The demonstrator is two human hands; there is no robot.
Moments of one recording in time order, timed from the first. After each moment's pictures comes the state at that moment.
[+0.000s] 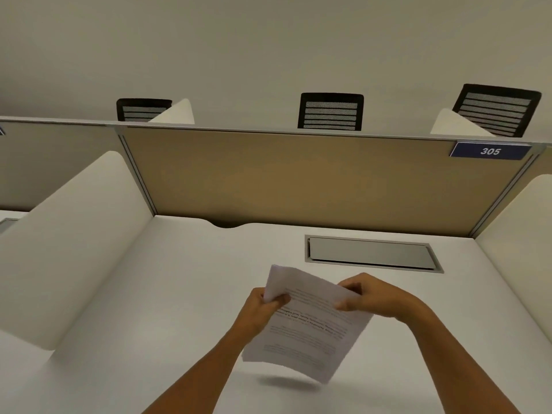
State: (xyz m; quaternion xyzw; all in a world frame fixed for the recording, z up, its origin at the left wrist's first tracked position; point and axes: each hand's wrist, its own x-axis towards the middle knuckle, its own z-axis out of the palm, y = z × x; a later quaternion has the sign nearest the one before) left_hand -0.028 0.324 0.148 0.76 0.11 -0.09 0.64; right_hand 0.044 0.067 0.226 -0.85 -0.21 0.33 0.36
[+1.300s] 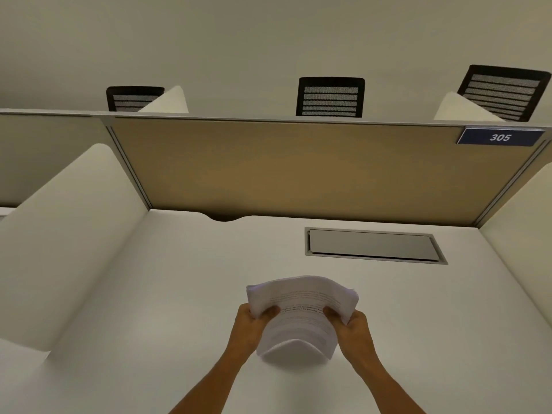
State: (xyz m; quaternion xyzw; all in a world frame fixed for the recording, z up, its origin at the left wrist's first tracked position) left_hand -0.044 0.327 0.110 0.72 0.19 -0.02 0.66; right_hand -0.009 0.108 0.104 -0.75 0.08 0.11 0.65
